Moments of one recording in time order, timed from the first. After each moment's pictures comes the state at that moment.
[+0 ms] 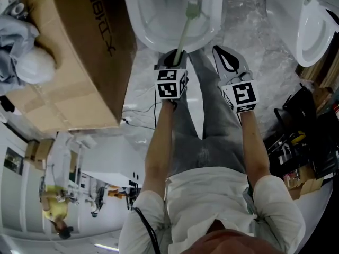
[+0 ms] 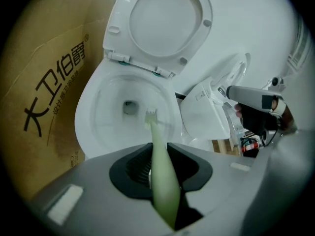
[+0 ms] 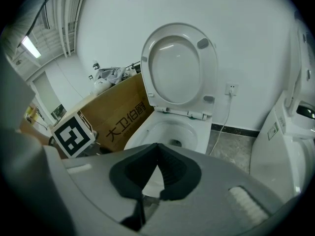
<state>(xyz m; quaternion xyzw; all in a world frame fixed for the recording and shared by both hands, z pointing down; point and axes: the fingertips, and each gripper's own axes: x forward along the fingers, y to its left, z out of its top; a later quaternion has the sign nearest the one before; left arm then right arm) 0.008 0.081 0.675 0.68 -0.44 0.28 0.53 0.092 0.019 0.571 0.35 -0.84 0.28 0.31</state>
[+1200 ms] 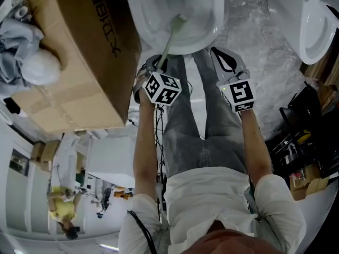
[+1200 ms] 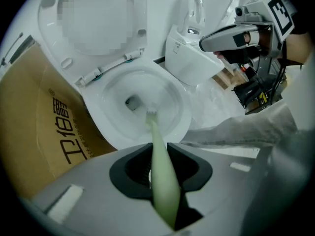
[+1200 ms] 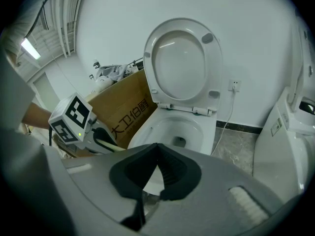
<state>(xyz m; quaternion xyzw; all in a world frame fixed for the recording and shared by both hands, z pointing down) -0.061 0.104 0.667 0.72 -0.27 0.56 0.30 0.078 0.034 0.580 0.34 -0.83 0.29 0.32</state>
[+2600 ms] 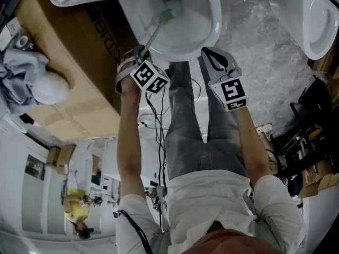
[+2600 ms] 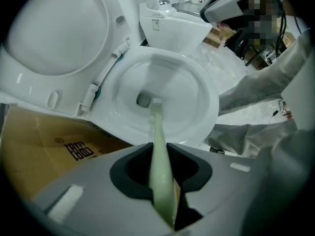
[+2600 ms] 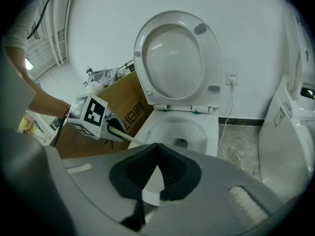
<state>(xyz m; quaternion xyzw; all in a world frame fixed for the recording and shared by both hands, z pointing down) -0.118 0.024 0.696 0.69 -0.16 0.69 0.13 0.057 0.008 0.595 0.36 -0.82 0.33 0.29</state>
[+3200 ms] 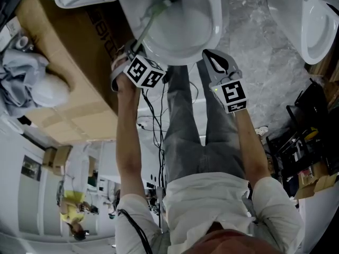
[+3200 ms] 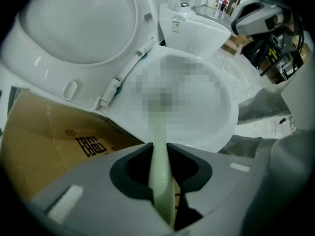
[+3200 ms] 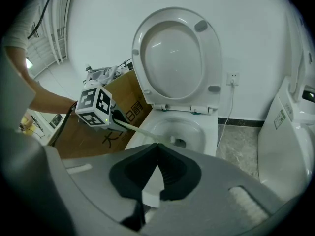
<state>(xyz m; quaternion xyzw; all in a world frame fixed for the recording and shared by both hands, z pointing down) -0.136 -0.025 0.694 0.68 -0.24 0.68 0.14 0.059 -0.002 0.599 0.36 -0.82 0.33 0.30</state>
